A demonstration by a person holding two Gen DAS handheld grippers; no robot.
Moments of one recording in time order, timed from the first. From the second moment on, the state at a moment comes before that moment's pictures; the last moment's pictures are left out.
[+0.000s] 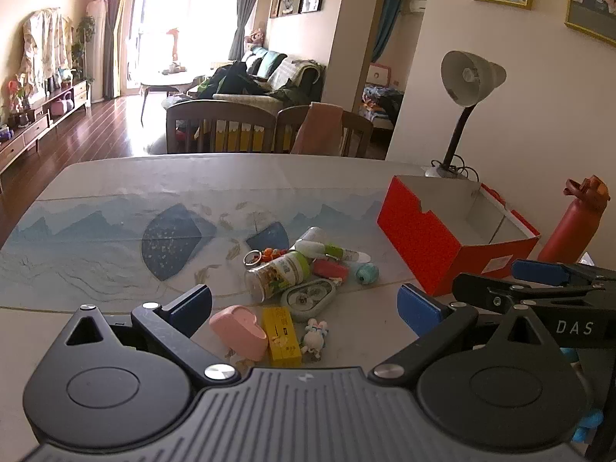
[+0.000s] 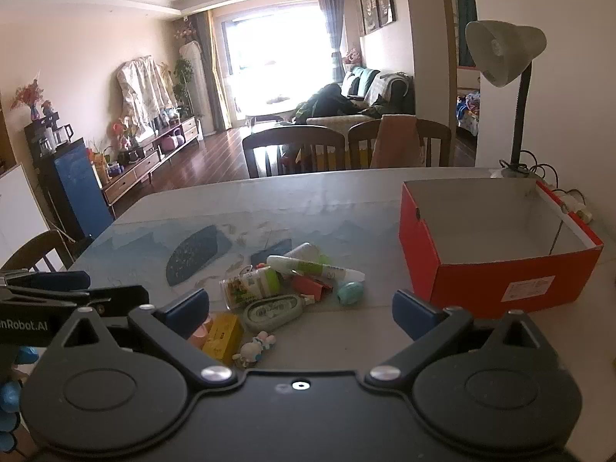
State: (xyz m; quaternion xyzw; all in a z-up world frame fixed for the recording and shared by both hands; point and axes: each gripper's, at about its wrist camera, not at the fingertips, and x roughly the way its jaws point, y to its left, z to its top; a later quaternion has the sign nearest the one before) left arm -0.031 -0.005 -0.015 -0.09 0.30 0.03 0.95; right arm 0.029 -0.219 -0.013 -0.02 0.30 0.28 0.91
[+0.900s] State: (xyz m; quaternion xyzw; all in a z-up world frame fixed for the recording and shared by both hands) left arm 0.031 0.052 -0.091 -0.15 0.41 0.08 0.90; right arm 0.079 -0.155 -0.093 -0.09 0.37 0.31 0.87
